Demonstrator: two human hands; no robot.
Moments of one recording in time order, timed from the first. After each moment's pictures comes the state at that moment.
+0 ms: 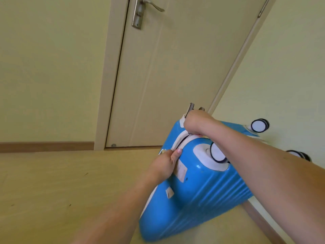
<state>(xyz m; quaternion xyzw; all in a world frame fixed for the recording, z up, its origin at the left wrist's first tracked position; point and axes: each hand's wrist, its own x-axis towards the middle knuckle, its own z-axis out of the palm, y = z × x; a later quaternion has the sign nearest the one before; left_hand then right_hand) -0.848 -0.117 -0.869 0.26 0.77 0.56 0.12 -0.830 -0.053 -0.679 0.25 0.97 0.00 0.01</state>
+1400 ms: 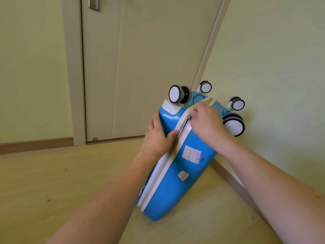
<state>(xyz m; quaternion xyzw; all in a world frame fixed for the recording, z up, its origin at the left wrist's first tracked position) -0.791 -0.036 -0.837 0.26 0.81 0.52 -0.02 -0.708 0.072 -0.728 0.18 0.95 -0.05 -0.26</state>
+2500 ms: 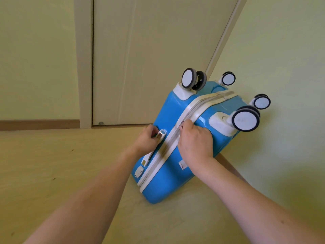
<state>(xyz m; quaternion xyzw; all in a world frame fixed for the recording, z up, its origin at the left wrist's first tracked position) -0.836 -0.076 -0.928 0.25 0.78 0.57 0.11 -0.716 0.029 -0.838 0.12 0.92 0.17 -0.35</state>
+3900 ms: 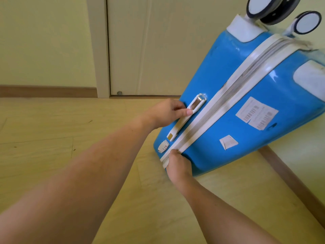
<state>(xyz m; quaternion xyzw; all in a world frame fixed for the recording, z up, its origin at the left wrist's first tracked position) -0.897 -0.094 -0.971 0.36 0.78 0.48 0.16 -0.773 -0.006 -1.089 0.17 0.98 -0.02 0.04</state>
